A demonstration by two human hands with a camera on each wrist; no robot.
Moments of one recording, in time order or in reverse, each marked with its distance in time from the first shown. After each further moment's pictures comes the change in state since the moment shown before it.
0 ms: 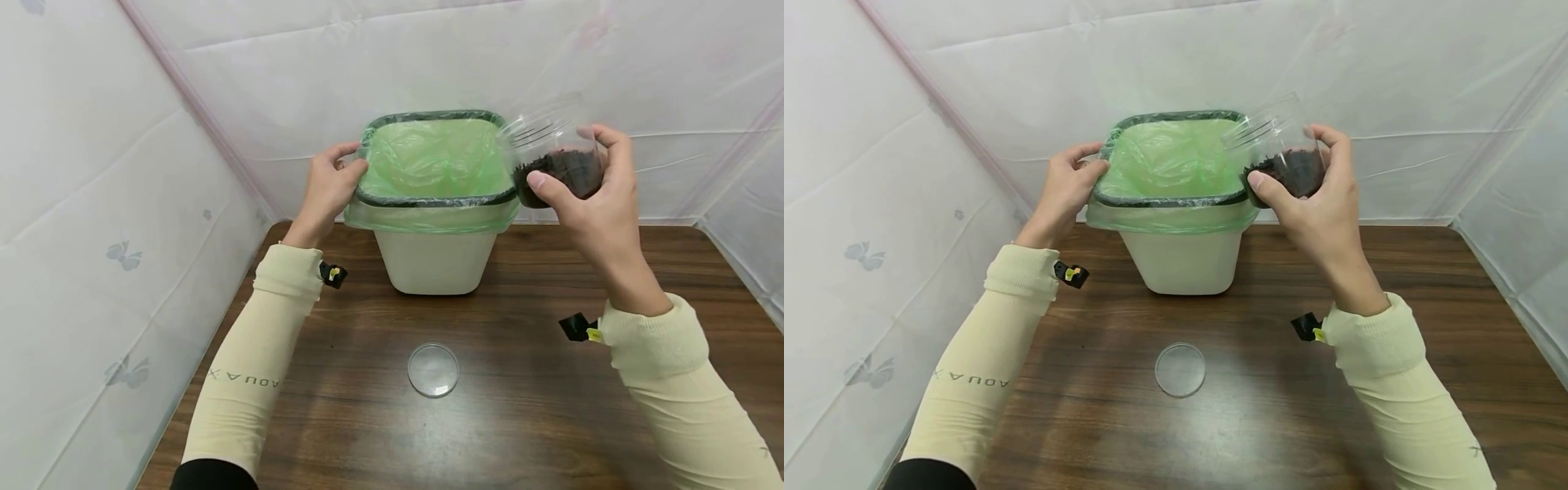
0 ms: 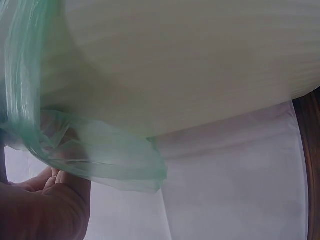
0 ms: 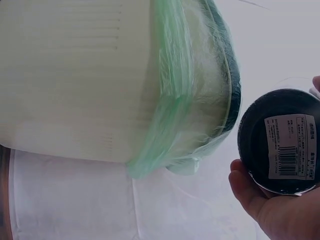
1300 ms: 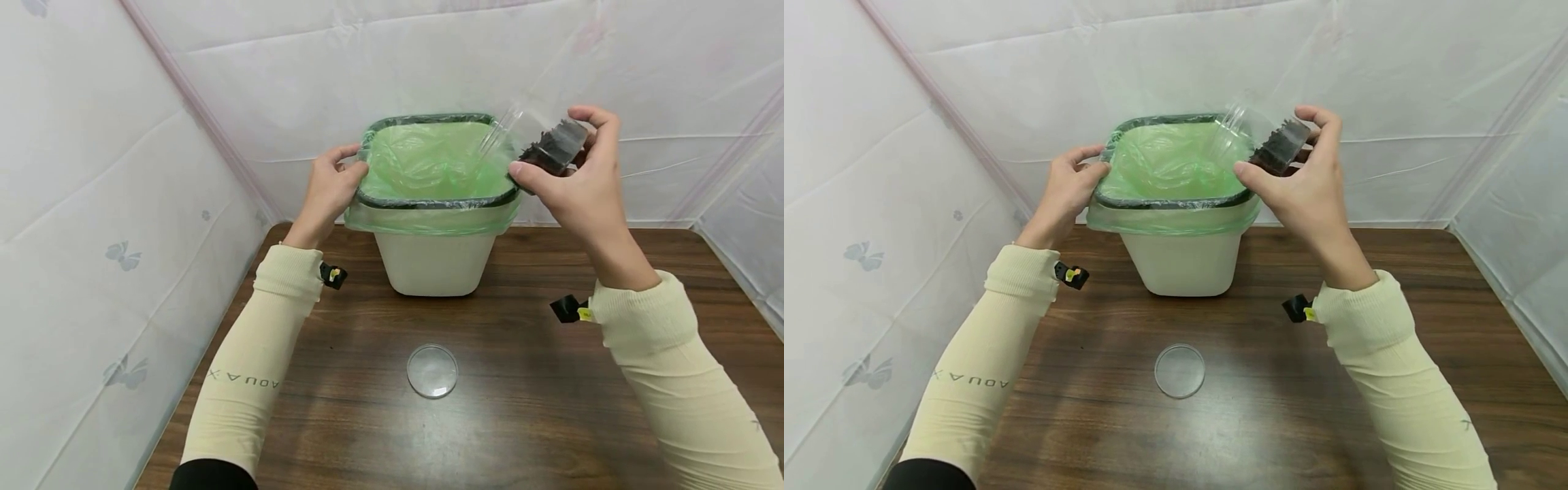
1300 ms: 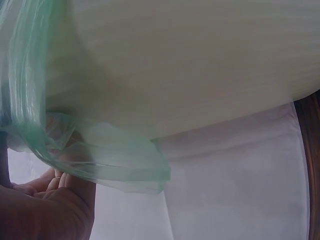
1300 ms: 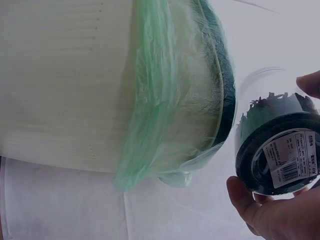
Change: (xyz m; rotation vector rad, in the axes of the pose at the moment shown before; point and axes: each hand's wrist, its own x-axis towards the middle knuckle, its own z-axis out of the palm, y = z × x) left_hand -0.003 0.002 -0.001 0.026 -0.022 -0.005; right_hand 0.022 -0.009 0.013 0.097 -0.068 0.096
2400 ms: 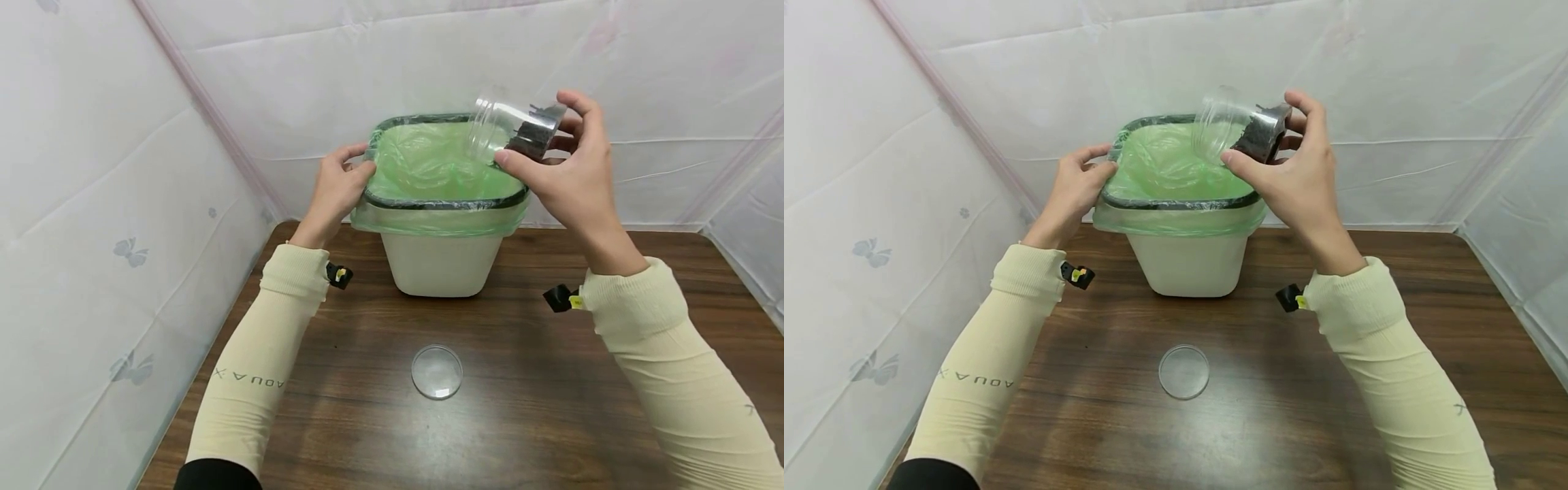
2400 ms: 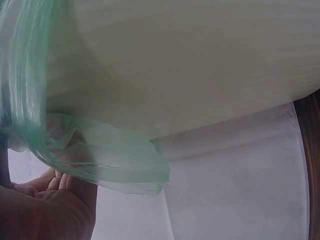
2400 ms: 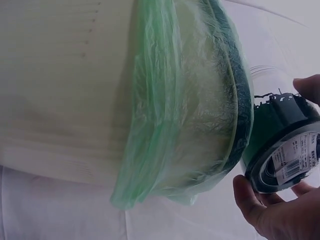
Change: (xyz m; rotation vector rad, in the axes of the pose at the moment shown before) left_hand 0.000 0.000 0.000 -0.009 -0.003 -0.002; right_hand 0.015 -0.004 0.017 -0.124 -0.010 -0.003
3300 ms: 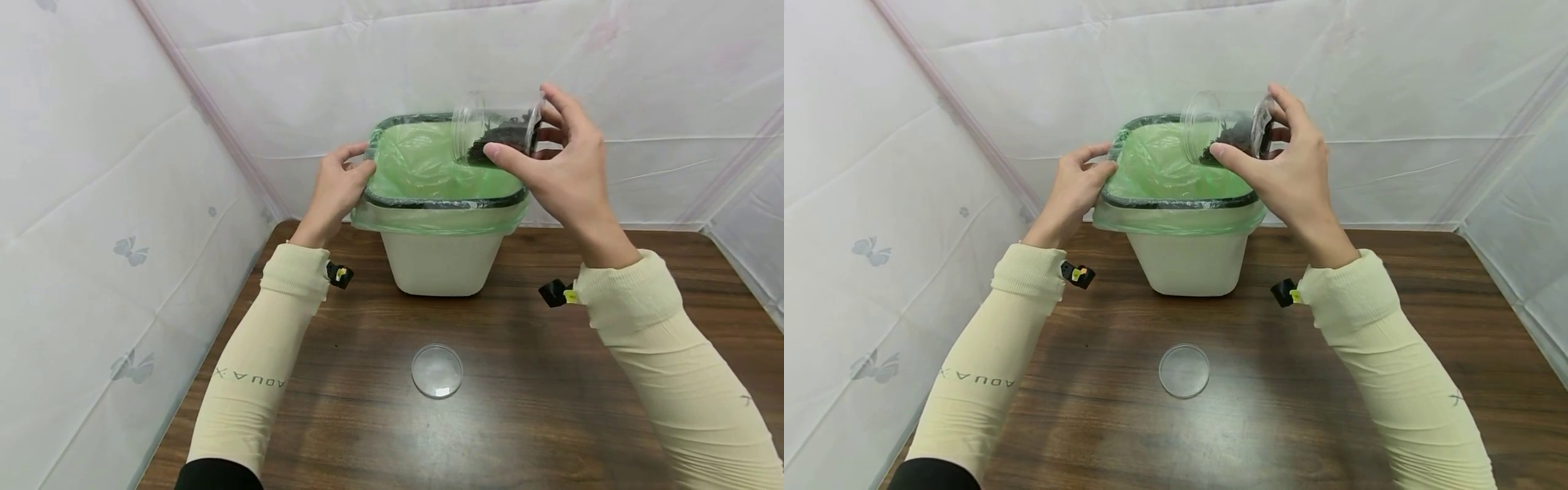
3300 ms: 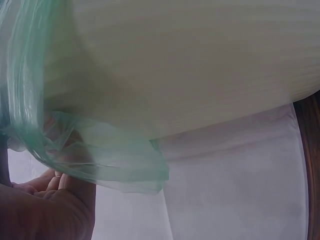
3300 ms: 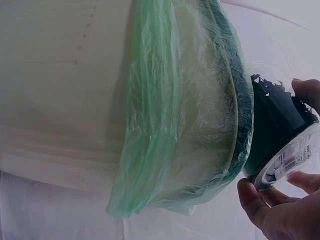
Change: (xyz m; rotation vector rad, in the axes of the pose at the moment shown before) left_hand 0.001 0.000 0.000 0.003 0.010 -0.015; right_hand 0.004 -0.005 0.006 -0.047 -0.035 -0.028
